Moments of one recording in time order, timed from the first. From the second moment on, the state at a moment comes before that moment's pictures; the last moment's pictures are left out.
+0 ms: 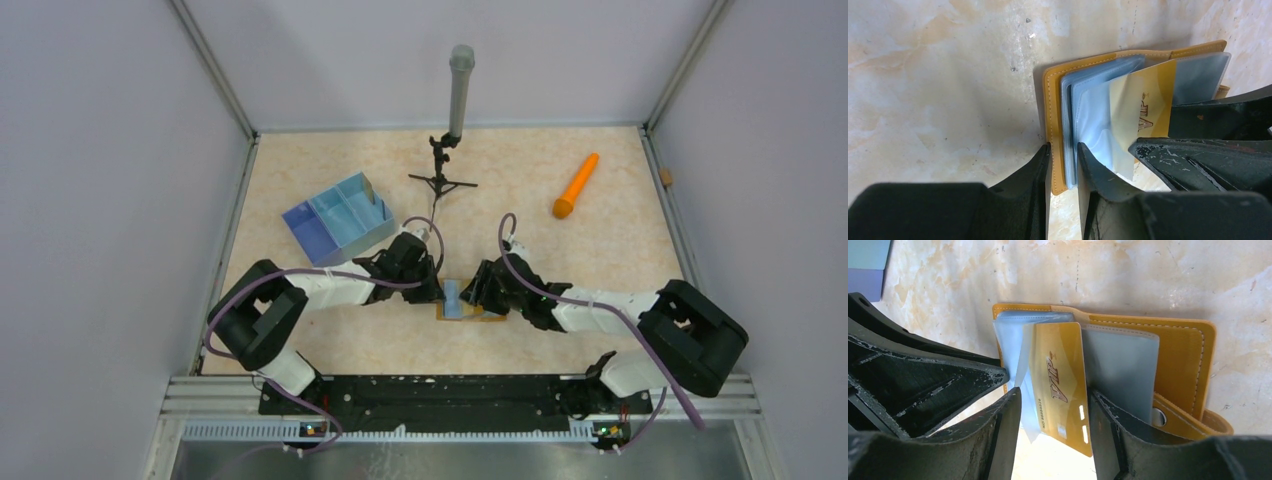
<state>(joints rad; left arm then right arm) -0.75 1.58 0.73 -0.03 0.16 -0.82 0.83 1.37 0.48 0.14 0.09 1.00</state>
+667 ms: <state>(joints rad) -0.76 1.58 0.70 0.01 0.23 -0.84 0.83 1.32 0.45 0.12 0.13 1.03</state>
